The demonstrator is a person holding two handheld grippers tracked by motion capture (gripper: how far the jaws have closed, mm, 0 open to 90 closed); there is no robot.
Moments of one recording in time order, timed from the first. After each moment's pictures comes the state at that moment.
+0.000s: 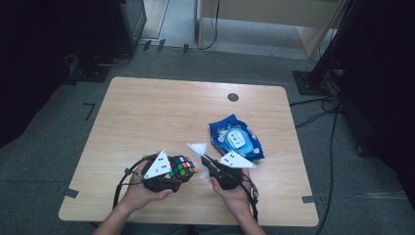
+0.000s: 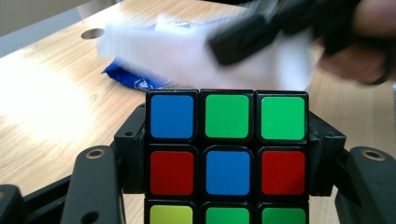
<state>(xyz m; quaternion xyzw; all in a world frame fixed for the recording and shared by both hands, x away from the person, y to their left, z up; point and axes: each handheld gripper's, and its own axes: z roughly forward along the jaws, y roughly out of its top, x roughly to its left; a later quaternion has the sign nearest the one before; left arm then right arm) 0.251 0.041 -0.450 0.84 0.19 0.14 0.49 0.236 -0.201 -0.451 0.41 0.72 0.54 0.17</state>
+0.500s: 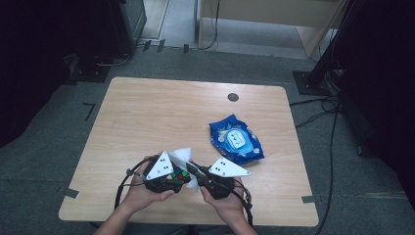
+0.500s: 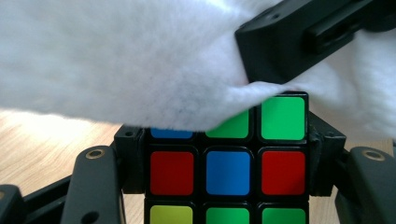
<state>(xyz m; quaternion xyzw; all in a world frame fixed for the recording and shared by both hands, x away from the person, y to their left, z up) 0.247 0.037 -0.446 0.84 0.18 0.14 0.49 0.212 -0.174 -0.431 0.35 0.72 0.58 0.14</state>
